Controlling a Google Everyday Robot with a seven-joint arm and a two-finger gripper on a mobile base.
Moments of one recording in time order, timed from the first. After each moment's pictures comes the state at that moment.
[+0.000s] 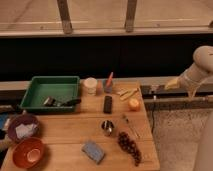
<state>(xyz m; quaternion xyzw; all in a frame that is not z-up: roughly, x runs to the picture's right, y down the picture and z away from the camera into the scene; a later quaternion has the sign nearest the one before) 0.395 0.029 0.764 -0.19 0.22 0.83 0.47</state>
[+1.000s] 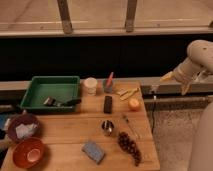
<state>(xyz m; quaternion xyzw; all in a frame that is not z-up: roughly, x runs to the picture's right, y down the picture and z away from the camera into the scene) 0.347 -0.003 0.775 -0.19 0.20 0.83 0.49</state>
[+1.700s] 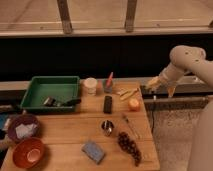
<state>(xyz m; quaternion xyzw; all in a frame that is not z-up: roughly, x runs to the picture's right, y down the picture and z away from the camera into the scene) 0.297 0.017 0.780 -0.22 0.19 0.80 0.53</state>
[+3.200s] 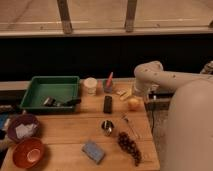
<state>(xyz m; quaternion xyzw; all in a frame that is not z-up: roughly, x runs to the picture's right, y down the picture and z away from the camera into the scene) 0.191 0.073 0.872 -0.22 0.21 0.72 0.63</state>
